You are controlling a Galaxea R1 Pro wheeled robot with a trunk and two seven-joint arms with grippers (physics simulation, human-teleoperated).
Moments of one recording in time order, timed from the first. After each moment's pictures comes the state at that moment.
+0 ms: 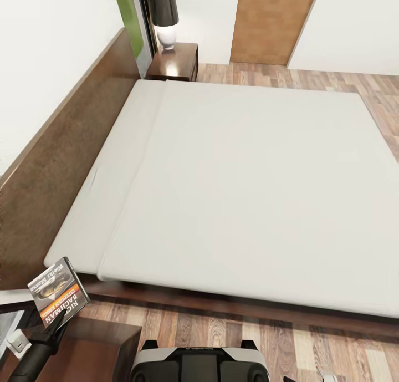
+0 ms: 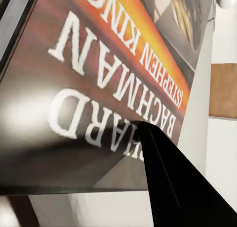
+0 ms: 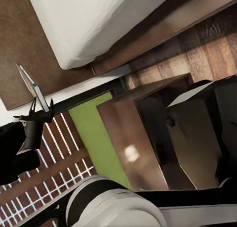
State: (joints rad) left arm -0.38 0.26 1.03 -0.30 0.49 0.36 -1.22; right arm -0.04 -0.37 0.07 -0.69 -0.78 0.36 1.19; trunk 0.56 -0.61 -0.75
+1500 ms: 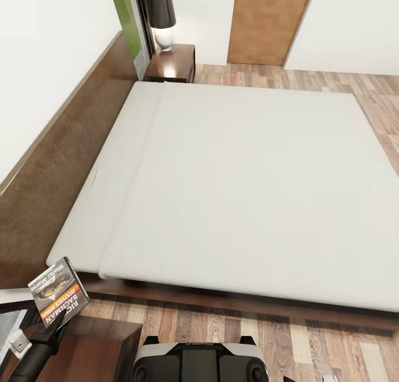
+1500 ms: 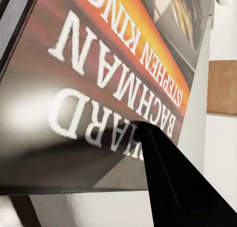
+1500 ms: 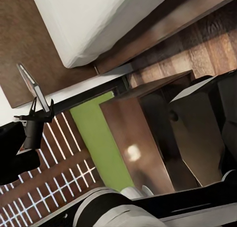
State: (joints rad) left arm -0.38 0.26 1.02 -0.30 0.49 0.36 -1.22; right arm -0.04 -0.37 0.07 -0.69 -0.78 0.36 1.19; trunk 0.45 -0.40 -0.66
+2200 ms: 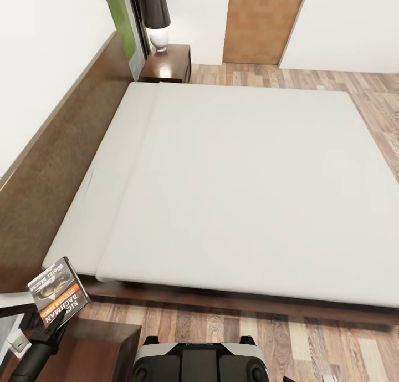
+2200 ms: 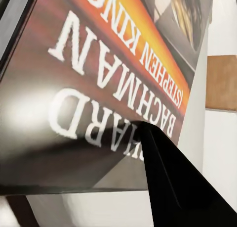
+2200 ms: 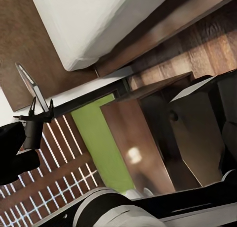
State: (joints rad) left arm -0.38 0.26 1.03 -0.30 0.49 0.36 -1.23; right arm -0.04 -0.37 0.07 -0.69 -0.78 0.36 1.19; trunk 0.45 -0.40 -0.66
